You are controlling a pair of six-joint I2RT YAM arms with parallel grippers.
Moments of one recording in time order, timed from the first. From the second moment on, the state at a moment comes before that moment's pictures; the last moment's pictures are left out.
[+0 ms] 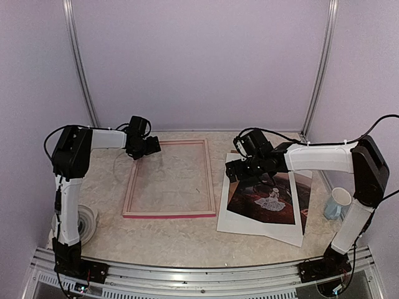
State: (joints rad) left arm -0.30 2.25 1.63 -0.19 -0.07 -0.51; right arm 0.71 1.73 1.16 -0.27 0.21 0.29
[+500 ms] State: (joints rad) left arm -0.36 2.26 1.63 -0.24 -0.24 -0.49; right arm 0.71 1.73 1.16 -0.26 0.20 0.29
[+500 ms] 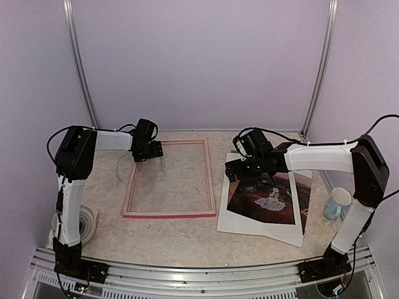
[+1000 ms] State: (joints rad) left arm -0.36 2.28 1.66 -0.27 -0.27 -0.48; right arm 0.71 1.74 1.17 -0.26 0.20 0.28
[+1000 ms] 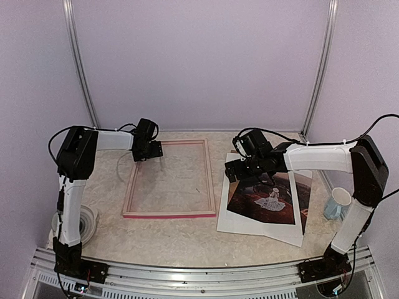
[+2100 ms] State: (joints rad) left arm -0.58 1.84 1.12 -0.27 -0.40 -0.58; right arm 0.63 1.59 1.04 -0.26 0.13 0.31
